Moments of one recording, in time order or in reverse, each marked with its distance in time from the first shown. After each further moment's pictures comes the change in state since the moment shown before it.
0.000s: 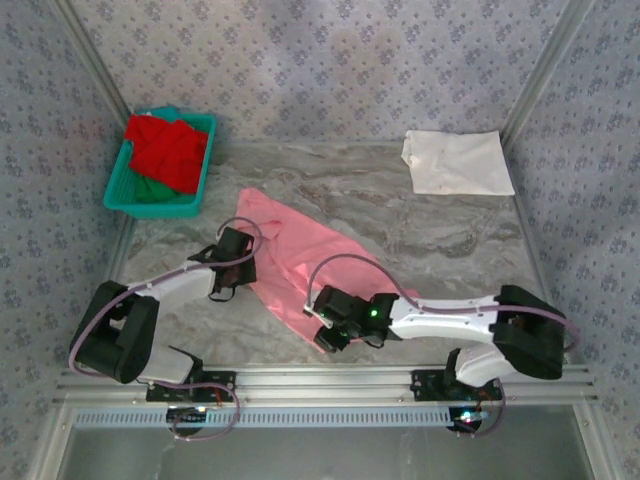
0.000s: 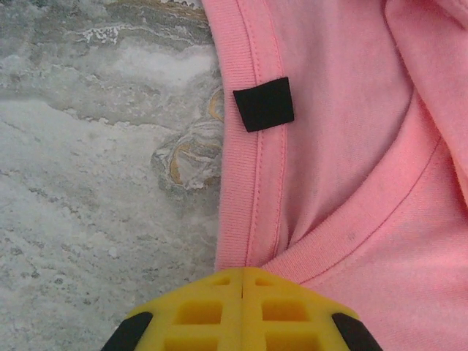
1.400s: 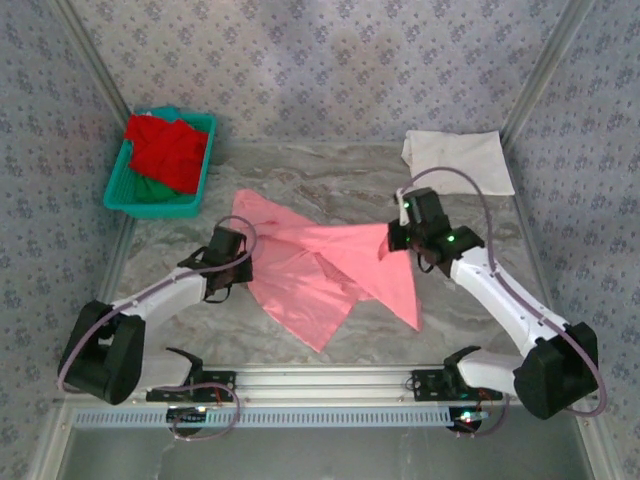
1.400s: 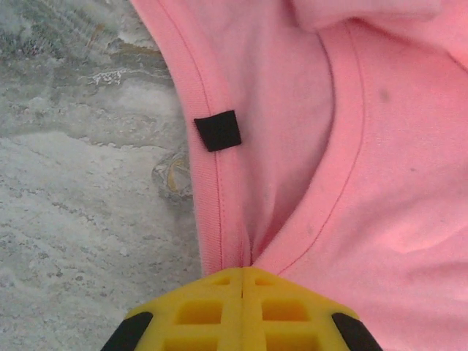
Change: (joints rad) left arm 0.018 -0.129 -0.024 -0.008 0.047 0.069; right arm -0.820 -0.227 0.252 -0.177 0.100 -0.016
